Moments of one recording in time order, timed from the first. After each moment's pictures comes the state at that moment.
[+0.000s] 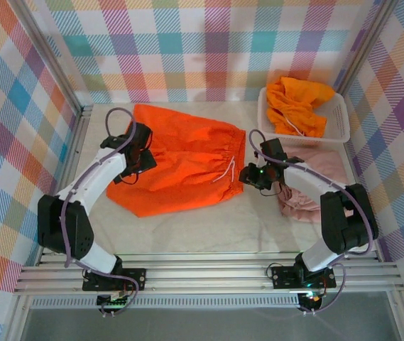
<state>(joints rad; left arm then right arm) -0.27 1.52 1.26 -0.98 -0.30 -0.77 0.34 1.56 0.94 -0.44 -0.38 0.59</state>
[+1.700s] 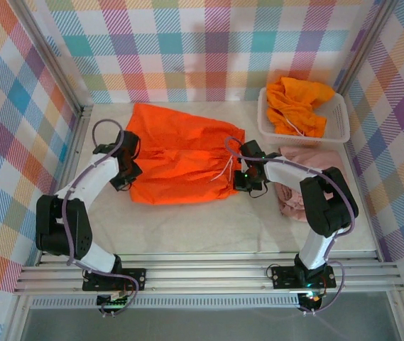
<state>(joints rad) -0.20 1.52 1.18 -0.96 -0.28 -0.83 0.46 1.76 1.07 -0.55 -0.22 0.45</state>
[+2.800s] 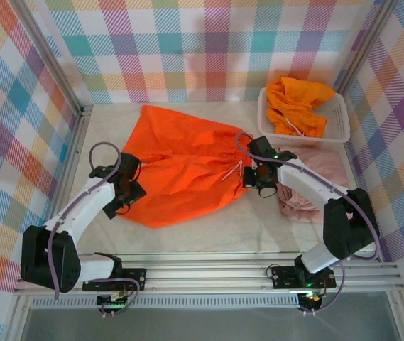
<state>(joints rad) -0.24 1.28 0.87 -1.01 -0.20 -0.98 0.46 1.53 1.07 -0.73 -0.05 0.47</state>
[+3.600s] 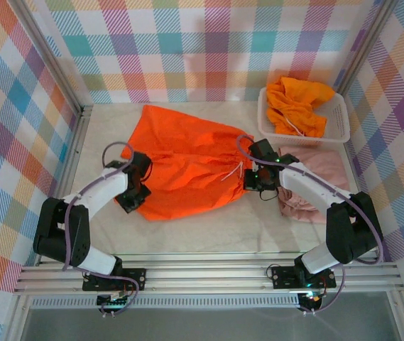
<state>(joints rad) -0.30 1.49 1.00 -0.99 -0.19 -1.03 0.46 1.49 1.03 -0.72 -0.05 0.46</state>
